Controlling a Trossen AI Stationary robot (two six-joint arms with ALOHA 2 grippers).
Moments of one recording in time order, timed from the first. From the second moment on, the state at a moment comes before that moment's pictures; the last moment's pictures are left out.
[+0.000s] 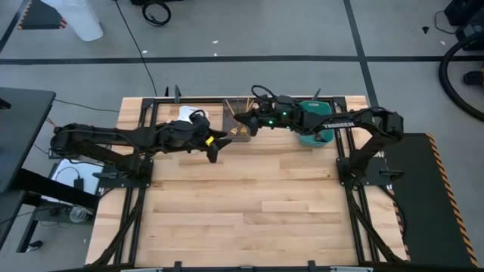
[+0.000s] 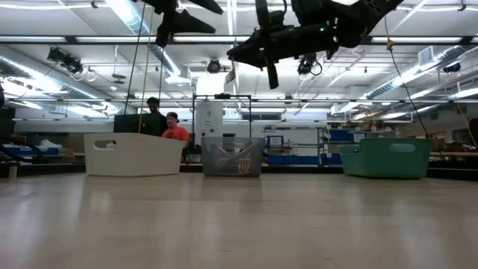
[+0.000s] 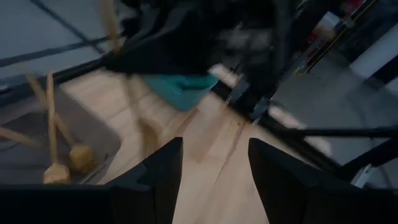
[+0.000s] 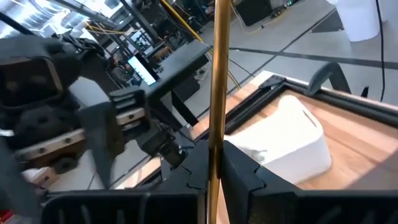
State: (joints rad) left arm 0.01 1.18 0.94 -0.09 -0.29 -0.58; right arm -0.31 1.58 0.98 0.52 -0.14 0.60
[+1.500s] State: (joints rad) left arm -0.09 1.18 0.94 -0.11 -0.27 -0.72; right arm -0.41 1.92 1.23 0.31 -0.12 0.50
